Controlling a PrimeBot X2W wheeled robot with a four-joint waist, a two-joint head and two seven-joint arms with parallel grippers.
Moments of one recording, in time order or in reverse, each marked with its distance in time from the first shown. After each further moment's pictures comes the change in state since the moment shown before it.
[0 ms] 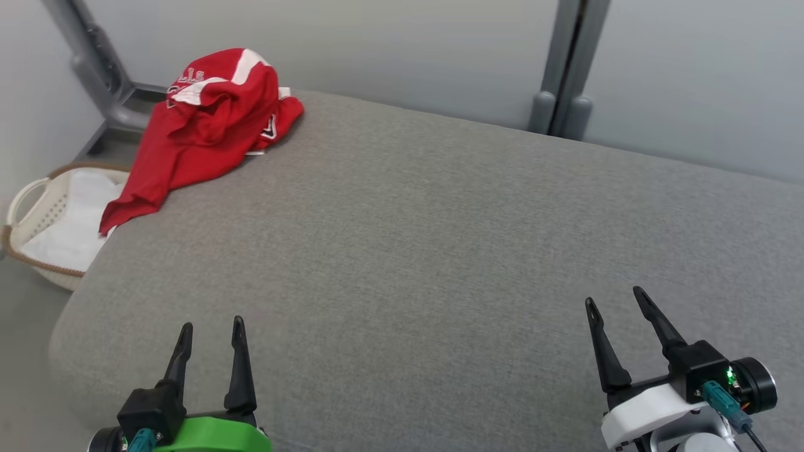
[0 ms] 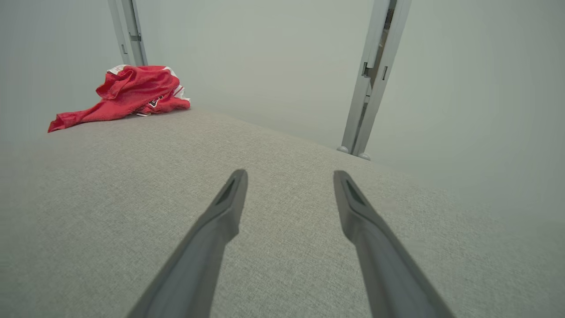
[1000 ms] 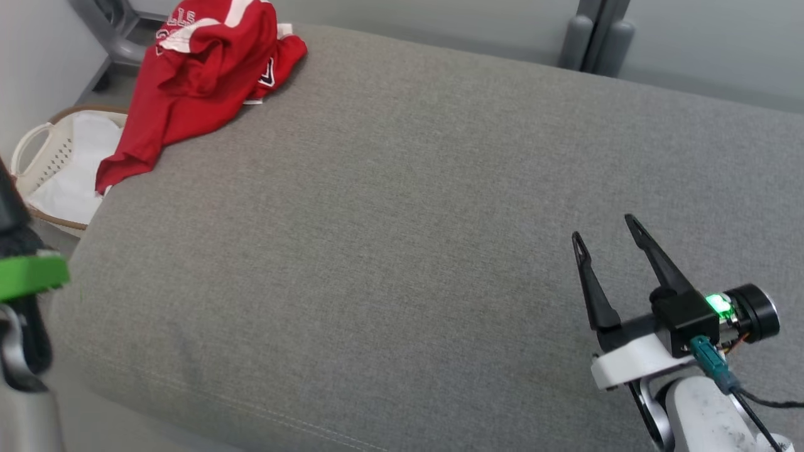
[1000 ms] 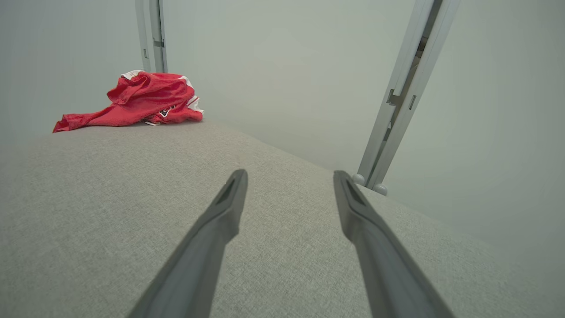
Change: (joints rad) left arm -0.370 0.167 0.301 -0.148 0.000 -0.033 0.004; right arm -0.117 0.000 0.021 -0.087 -0.129 0.000 -0.001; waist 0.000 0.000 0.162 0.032
